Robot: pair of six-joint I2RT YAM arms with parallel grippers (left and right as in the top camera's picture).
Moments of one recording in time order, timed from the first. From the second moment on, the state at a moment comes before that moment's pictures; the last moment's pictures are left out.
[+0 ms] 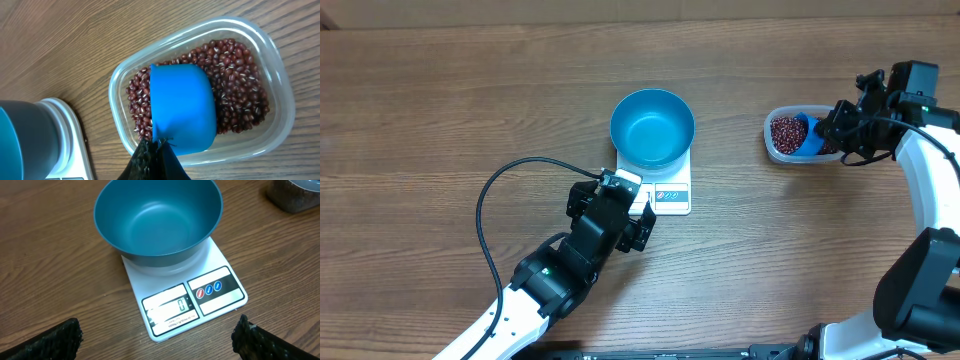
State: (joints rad) left arm -0.72 1.07 0.62 -0.21 -0.30 -0.15; right arm -0.27 1.73 1.34 -0.78 -0.41 0.21
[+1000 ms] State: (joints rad) left arm -0.72 1.07 0.62 -0.21 -0.30 -0.15; right arm -0.31 1.78 1.35 -0.83 -0.51 0.28
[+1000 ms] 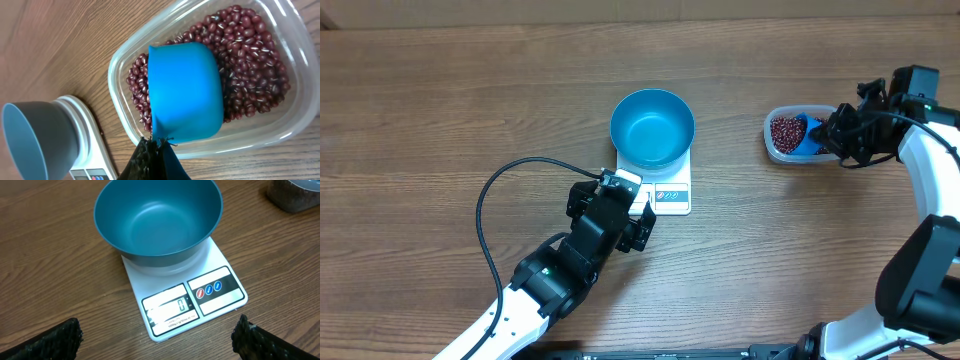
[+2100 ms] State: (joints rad) left arm -0.72 1.07 0.62 -0.21 -0.30 -0.15; right arm -0.36 1.80 1.35 -0.85 -0.60 0.35
